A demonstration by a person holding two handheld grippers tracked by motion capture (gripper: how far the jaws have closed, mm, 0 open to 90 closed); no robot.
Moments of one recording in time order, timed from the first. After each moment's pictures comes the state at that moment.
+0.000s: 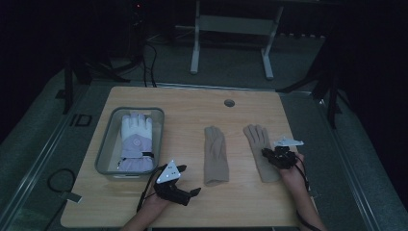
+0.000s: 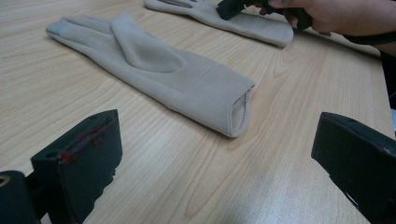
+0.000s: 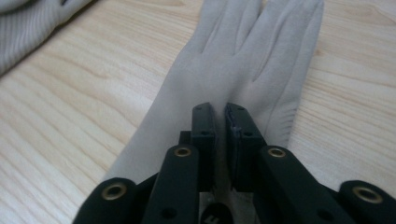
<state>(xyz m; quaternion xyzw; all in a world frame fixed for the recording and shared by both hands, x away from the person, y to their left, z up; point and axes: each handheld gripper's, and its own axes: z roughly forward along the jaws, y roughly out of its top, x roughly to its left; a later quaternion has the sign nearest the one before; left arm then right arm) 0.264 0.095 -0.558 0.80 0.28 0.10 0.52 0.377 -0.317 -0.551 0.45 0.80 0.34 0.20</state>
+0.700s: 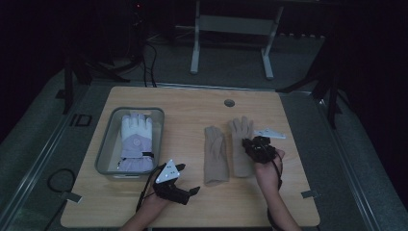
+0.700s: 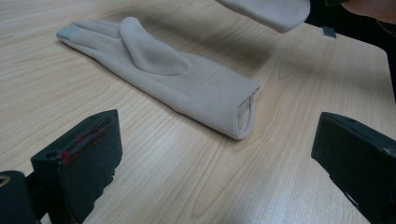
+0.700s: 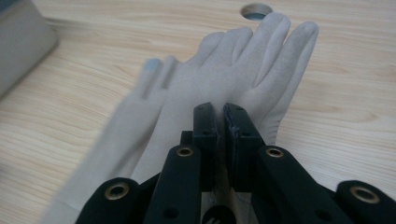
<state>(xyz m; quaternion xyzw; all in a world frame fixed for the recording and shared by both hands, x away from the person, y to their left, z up) 0.264 0.098 -0.555 0.80 0.28 0.11 0.52 0.351 -0.216 -0.485 0.52 0.73 0.38 0.22</state>
